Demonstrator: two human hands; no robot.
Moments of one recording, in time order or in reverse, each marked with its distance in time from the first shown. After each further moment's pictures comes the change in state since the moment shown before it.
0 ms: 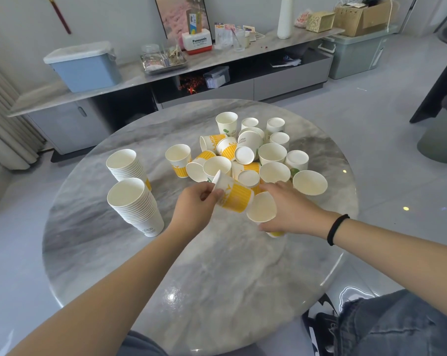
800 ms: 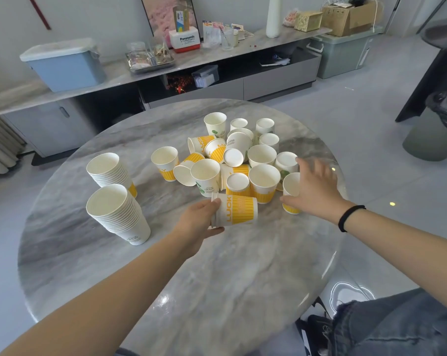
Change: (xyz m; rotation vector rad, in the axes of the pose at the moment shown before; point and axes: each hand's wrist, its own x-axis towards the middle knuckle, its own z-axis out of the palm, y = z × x) left_hand 0.009 -0.007 0.031 -0.571 -0.259 -0.450; right_hand 0.018 0.063 -0.020 -0.166 0.214 0.363
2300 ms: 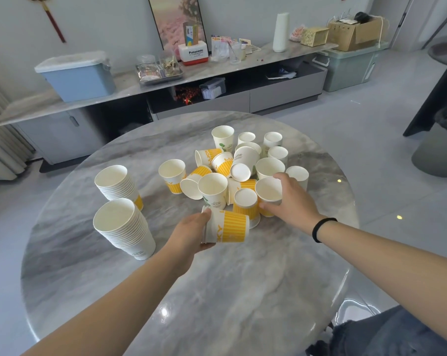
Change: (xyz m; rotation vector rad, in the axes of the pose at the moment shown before) left_hand 0.001 0.010 -0.019 -0.068 0.124 -0.031; right_hand 0.031 -0.033 0.032 0.295 0.025 -0.094
